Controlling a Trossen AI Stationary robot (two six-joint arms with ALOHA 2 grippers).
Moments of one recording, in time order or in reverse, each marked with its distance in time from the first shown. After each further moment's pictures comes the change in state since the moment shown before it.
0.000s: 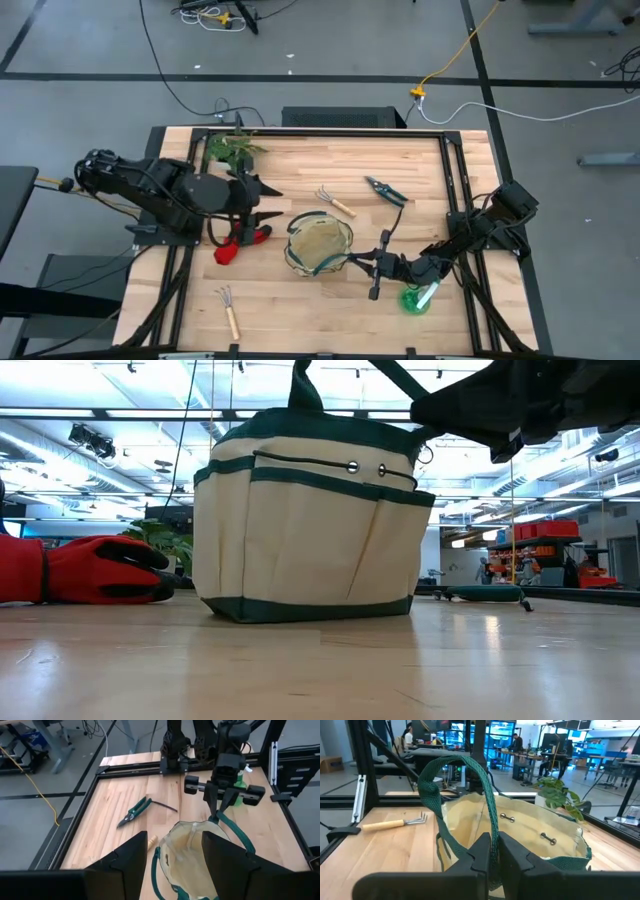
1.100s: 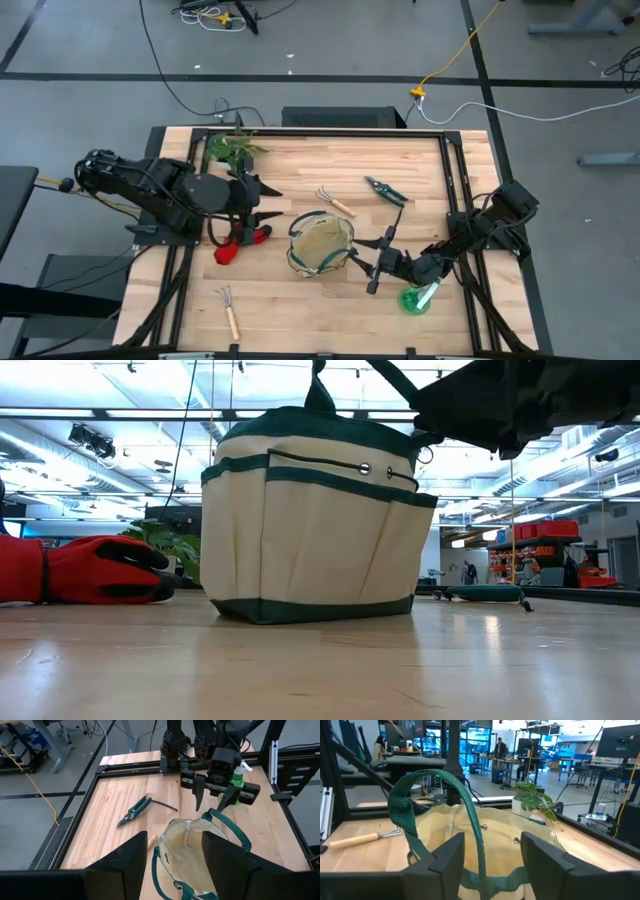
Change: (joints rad) left arm 0.001 0.001 0.000 -0.003 0.001 0.000; right arm 0.002 -0.005 0.000 0.056 0.122 -0.035
